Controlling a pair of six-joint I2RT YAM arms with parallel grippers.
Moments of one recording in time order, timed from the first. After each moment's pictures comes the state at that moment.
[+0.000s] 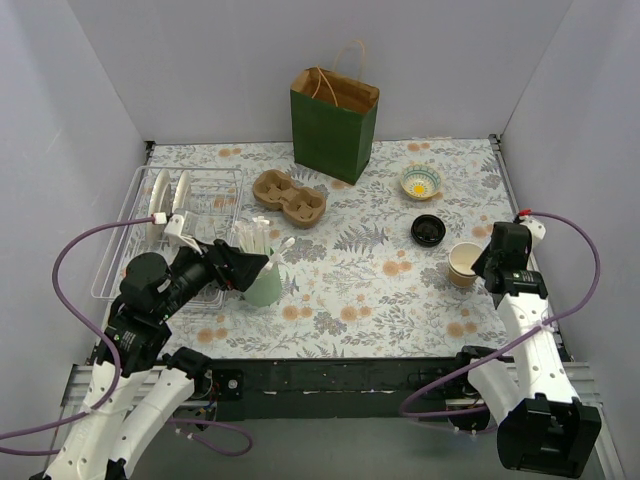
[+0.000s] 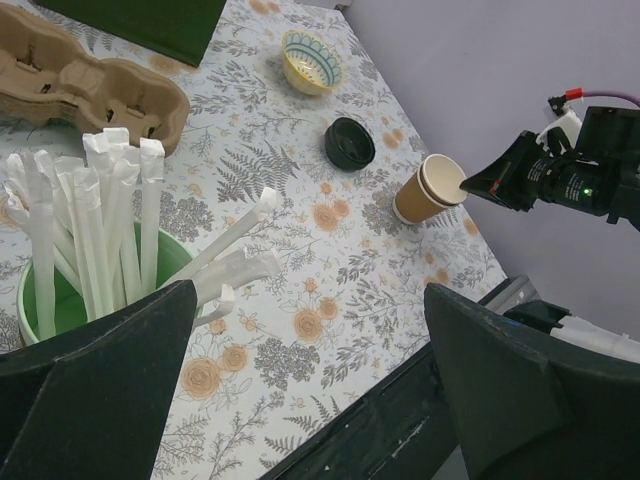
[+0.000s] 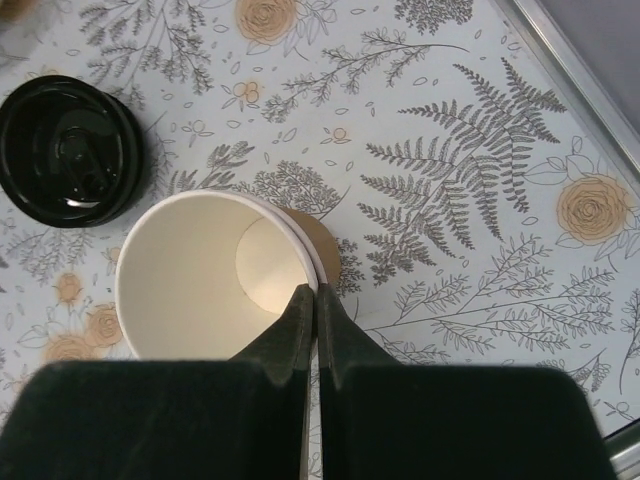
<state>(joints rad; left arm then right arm) -0.40 0.48 0.82 -0.47 0.27 -0.52 -0.08 0.84 0.65 -0.56 0.27 0.44</state>
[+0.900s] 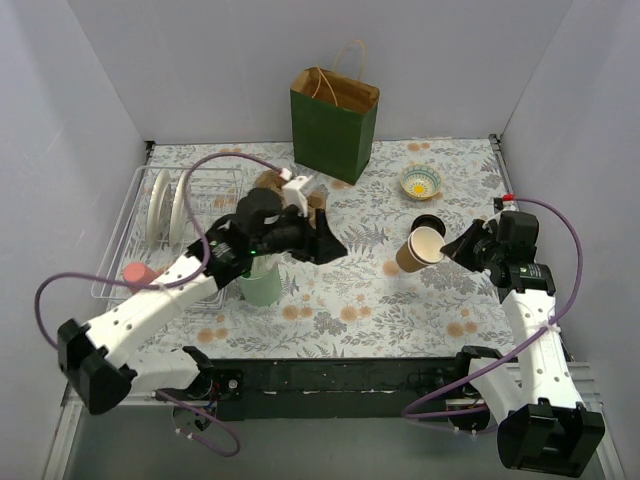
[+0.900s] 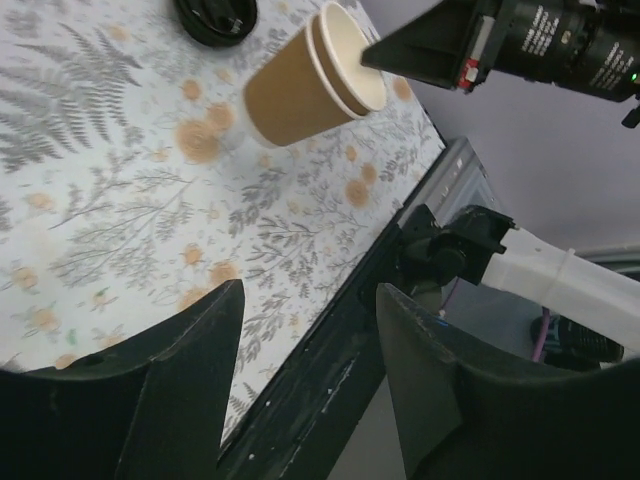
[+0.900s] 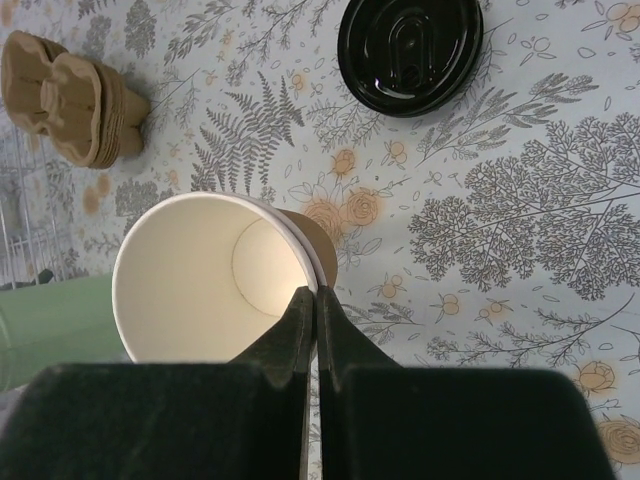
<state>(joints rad) -0.73 1.14 1.10 -0.34 0.33 -0.55 -0.08 0.86 0.77 -0.60 -0.32 0.50</state>
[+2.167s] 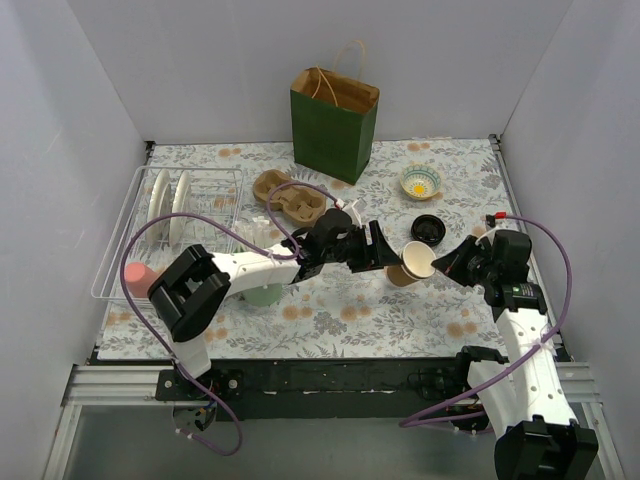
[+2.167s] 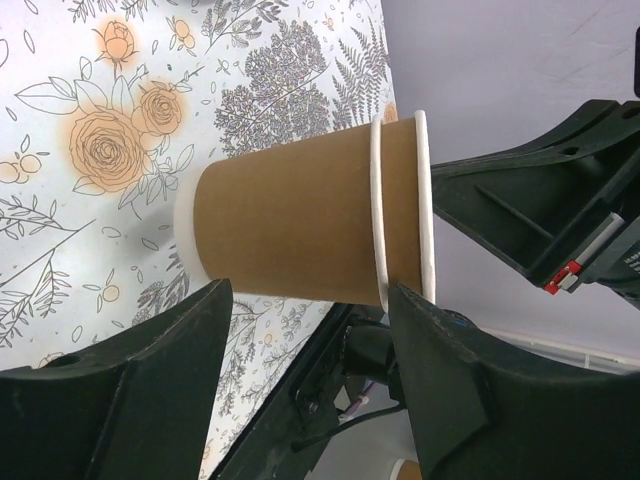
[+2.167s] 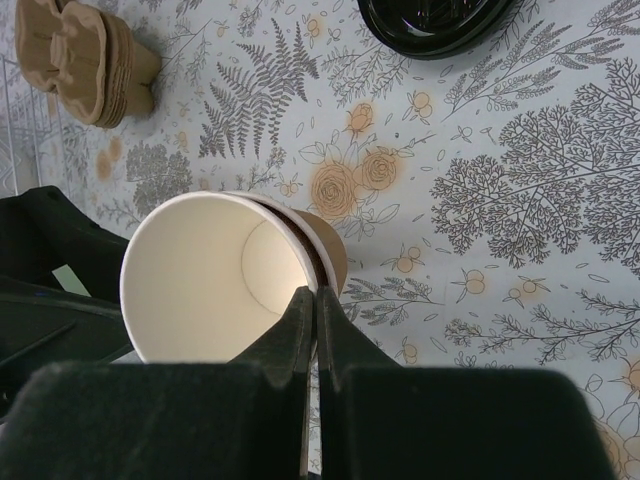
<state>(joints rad) -0.91 1.77 1.09 0.25 0.30 -1.01 -0.07 0.75 0.60 -0.52 -0.41 0.53</state>
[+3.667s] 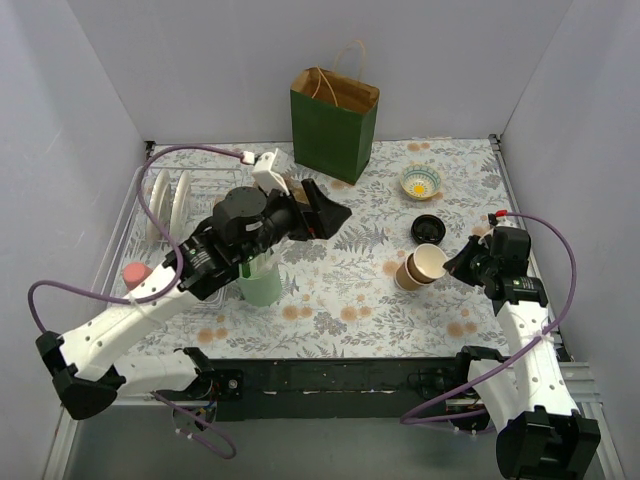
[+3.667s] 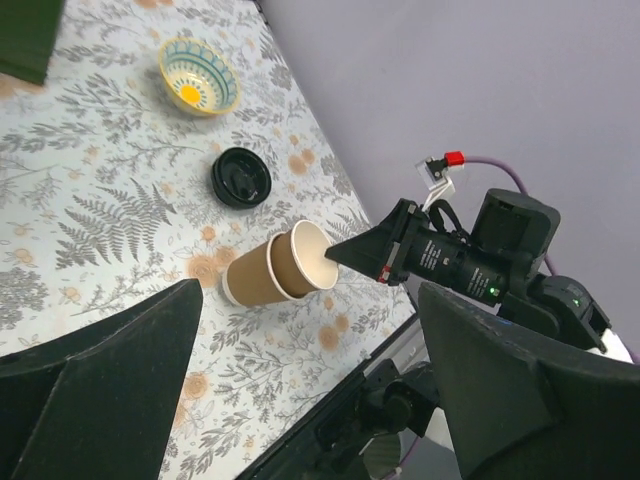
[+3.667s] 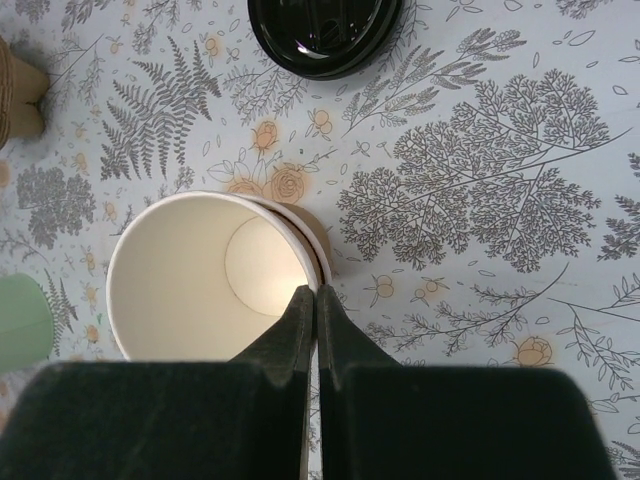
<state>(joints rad) -0.91 1.14 1.25 -0.28 -0.12 -0.72 -0.07 0.80 0.63 -0.58 -0.24 0.43</state>
